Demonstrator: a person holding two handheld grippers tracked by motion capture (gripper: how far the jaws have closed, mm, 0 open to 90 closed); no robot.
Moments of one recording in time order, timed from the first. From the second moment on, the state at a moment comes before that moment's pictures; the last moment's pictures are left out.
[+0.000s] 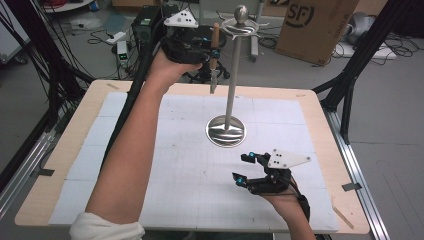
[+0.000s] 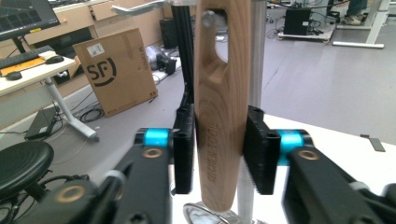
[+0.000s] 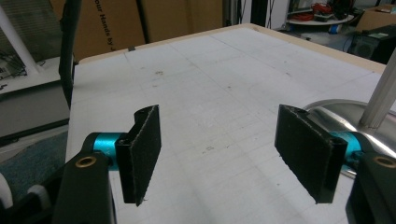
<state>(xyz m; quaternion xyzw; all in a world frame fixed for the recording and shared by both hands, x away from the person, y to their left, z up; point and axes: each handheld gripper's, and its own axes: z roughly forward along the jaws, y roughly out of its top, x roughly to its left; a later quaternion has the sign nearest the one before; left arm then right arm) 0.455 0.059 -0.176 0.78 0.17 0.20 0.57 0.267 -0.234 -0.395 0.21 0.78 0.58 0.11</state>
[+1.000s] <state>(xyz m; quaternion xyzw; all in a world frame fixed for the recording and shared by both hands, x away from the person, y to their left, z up) 0.409 0.121 -0.229 0.77 0.20 0.19 0.57 0.269 -0.233 -0.399 0.22 0.78 0.57 0.10</state>
